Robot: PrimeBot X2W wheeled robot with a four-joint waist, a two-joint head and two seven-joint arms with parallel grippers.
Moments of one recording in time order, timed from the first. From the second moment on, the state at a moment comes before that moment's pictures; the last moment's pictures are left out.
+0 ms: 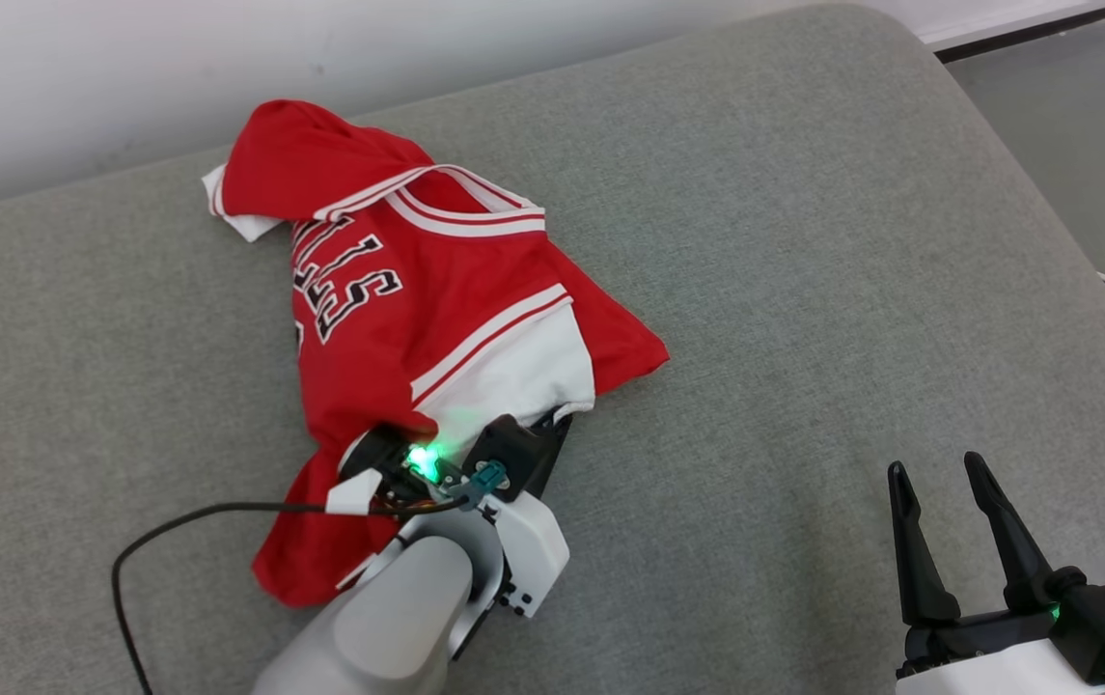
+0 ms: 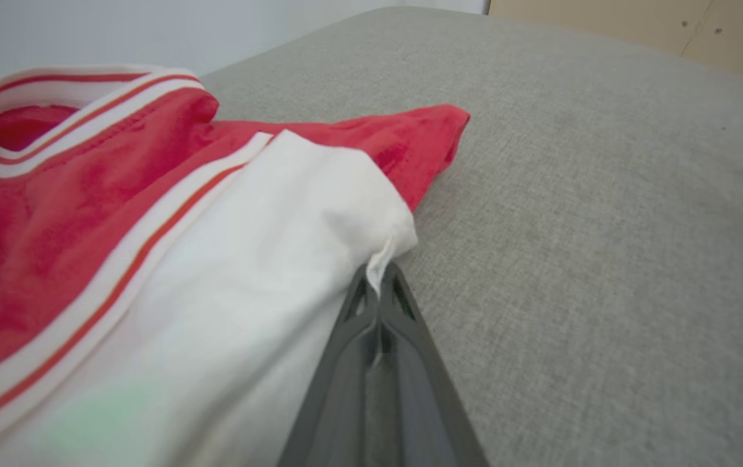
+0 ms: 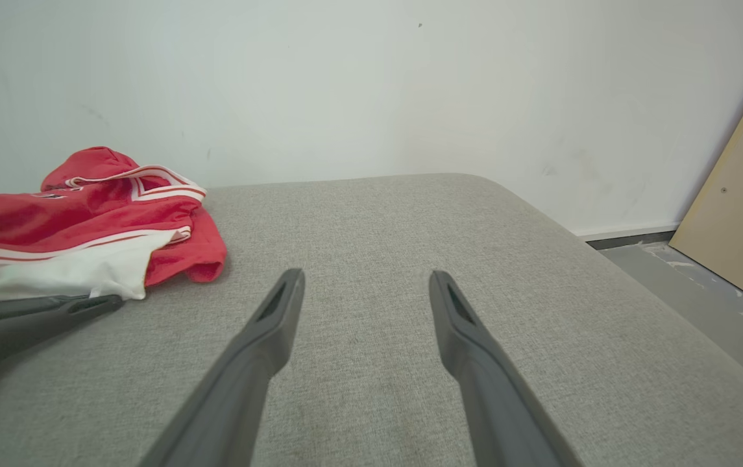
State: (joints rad) left arm -0.75 0.05 -0.82 0.91 -0.23 0.06 -0.26; right arm -0.09 -0.05 0.09 0.13 0.24 0.13 -0.26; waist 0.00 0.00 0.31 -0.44
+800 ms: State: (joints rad) left arm -0.76 0.05 -0.99 0.43 -0.50 0.03 -0.09; right arm -0.08 -0.05 0.09 0.14 0.22 0.13 -0.26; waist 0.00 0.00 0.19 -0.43
